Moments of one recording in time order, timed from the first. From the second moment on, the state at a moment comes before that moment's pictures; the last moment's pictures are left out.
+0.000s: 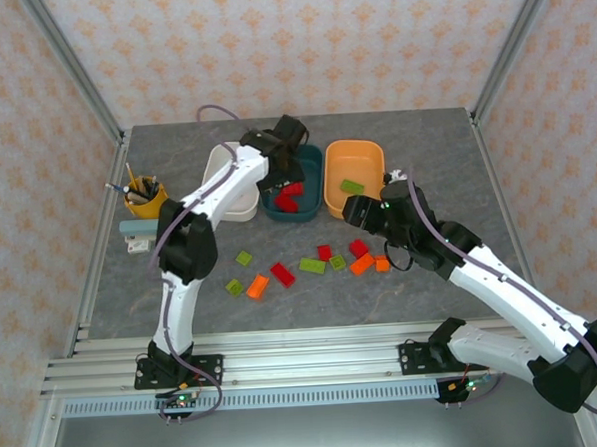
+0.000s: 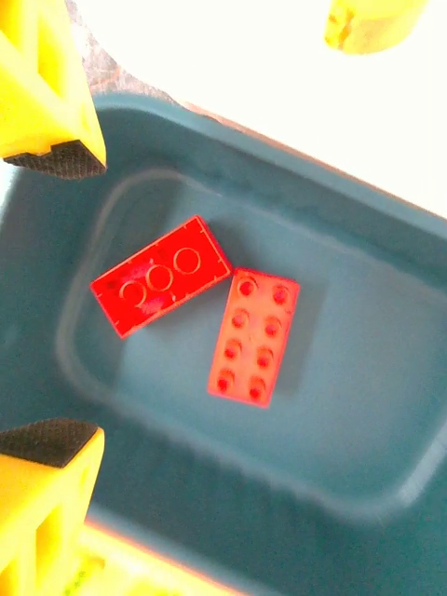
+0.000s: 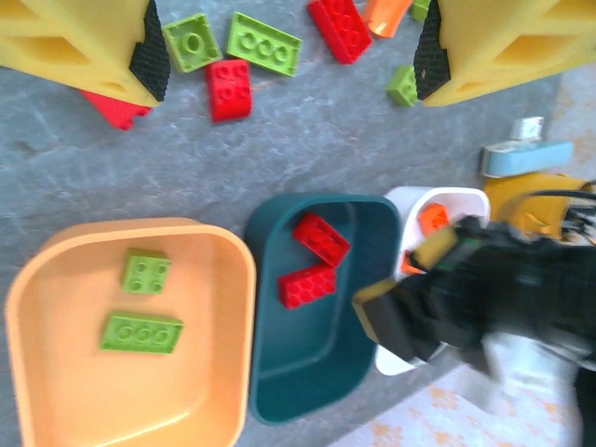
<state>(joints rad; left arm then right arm) -0.50 2.13 2.04 -1.10 -0.16 -0.88 0.64 1.00 0.95 -0.58 0.13 0.79</state>
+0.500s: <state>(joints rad) -0.54 1.15 1.20 -0.84 -0.11 -0.89 0.62 1.18 1.01 -0.80 0.16 0.79</state>
